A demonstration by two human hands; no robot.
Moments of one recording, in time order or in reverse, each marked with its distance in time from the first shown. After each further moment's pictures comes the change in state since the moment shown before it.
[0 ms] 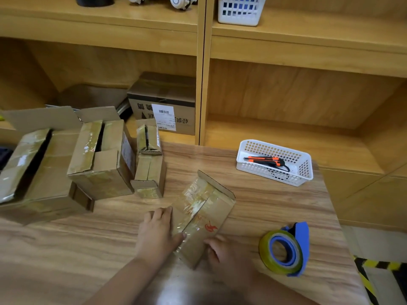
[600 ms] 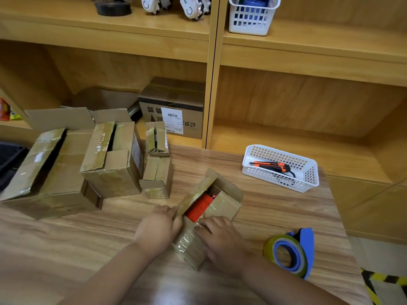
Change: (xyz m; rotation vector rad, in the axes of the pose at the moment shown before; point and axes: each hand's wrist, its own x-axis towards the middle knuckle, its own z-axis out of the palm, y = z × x) left_hand 0.009 -0.010 -0.026 0.097 -0.004 0.187; right_hand 0.032 -0.001 -0.003 -0.304 0.071 -0.476
